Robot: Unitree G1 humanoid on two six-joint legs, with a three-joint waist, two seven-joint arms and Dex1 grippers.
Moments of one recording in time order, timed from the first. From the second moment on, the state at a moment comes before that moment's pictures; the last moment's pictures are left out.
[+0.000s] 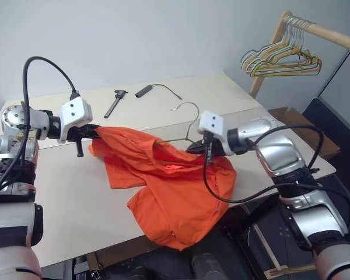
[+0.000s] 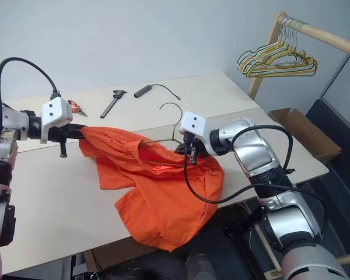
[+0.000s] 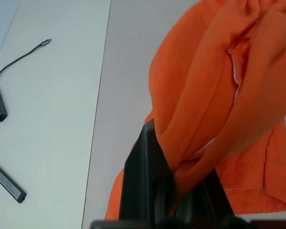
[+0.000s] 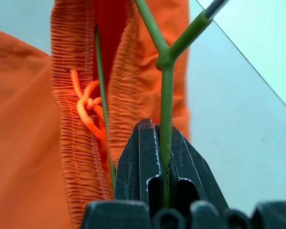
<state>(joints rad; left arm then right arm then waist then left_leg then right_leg) -0.86 0.88 -0.06 0.68 -0.08 -0.10 -1.42 -0.85 -0.54 0.31 0.04 0.11 0.67 1.17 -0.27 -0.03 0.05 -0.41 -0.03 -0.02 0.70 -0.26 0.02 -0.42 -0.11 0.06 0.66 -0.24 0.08</state>
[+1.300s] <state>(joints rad) -0.66 1.08 0.06 0.36 -0.26 -0.06 -1.56 -1.03 -0.64 0.34 0.04 0.14 0.76 1.10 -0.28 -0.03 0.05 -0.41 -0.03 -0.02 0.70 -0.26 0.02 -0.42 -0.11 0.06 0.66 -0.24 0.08</state>
